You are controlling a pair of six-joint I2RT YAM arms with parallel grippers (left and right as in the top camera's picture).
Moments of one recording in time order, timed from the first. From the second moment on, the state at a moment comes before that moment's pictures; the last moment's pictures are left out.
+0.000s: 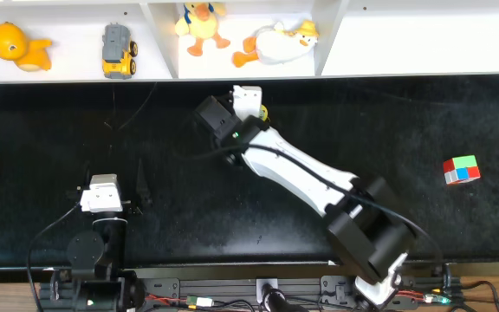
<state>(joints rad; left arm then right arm) 0.01 0.01 0.01 -0.08 -0.05 0.06 0.80 1.94 1.38 -0.69 0.42 0.81</state>
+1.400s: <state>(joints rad) 0.01 0.01 0.01 -0.08 -0.05 0.06 0.73 2.03 1.44 -0.75 0.27 0.81</state>
